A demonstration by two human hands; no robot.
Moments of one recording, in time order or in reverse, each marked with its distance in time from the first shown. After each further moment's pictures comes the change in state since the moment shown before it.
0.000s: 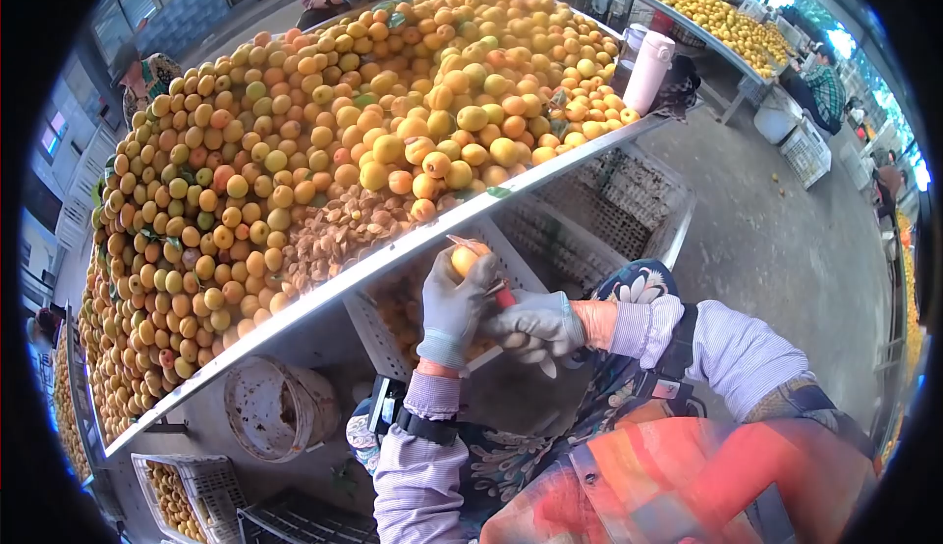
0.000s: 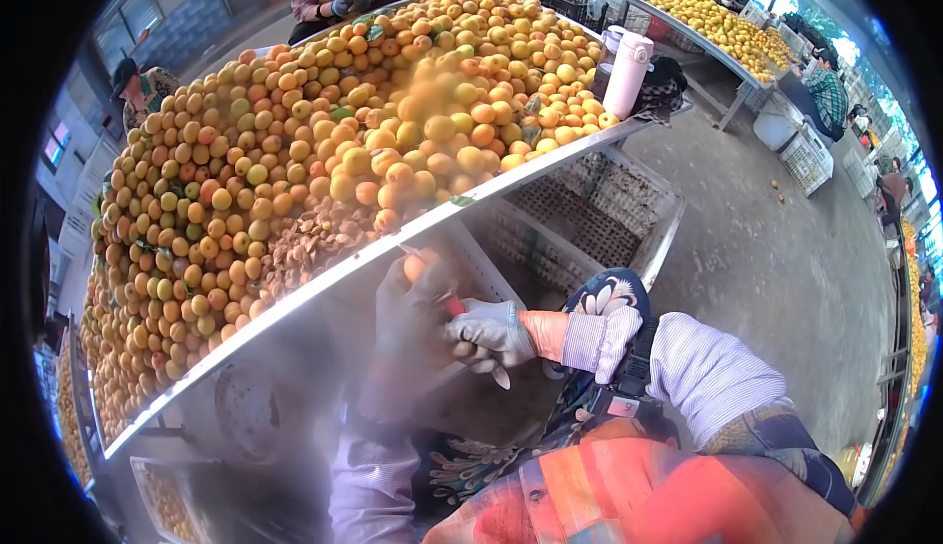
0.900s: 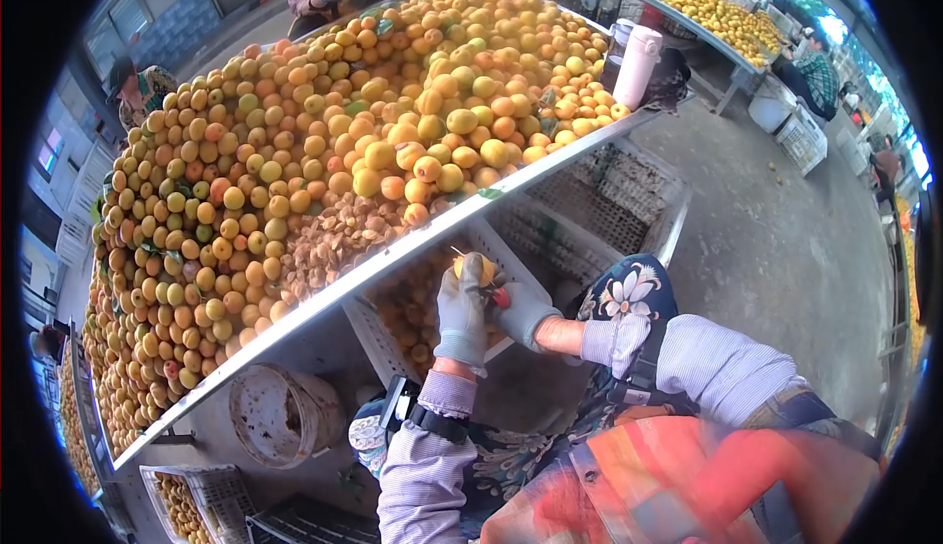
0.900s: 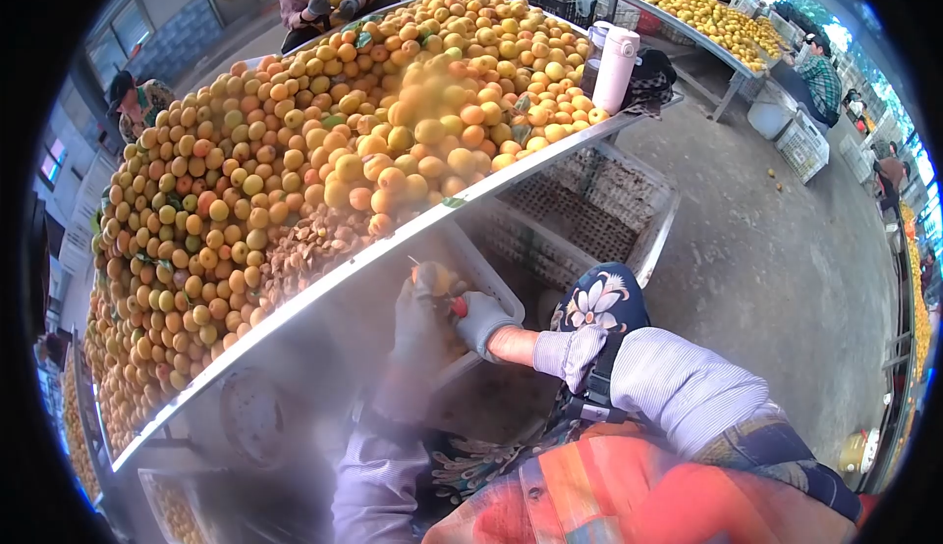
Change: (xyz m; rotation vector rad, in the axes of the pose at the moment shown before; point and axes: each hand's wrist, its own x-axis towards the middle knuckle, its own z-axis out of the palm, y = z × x) left_hand 0.003 -0.036 0.010 -0.234 0.153 -0.155; right_hand 0.072 0.045 -0.043 -0.958 0.882 -0.369
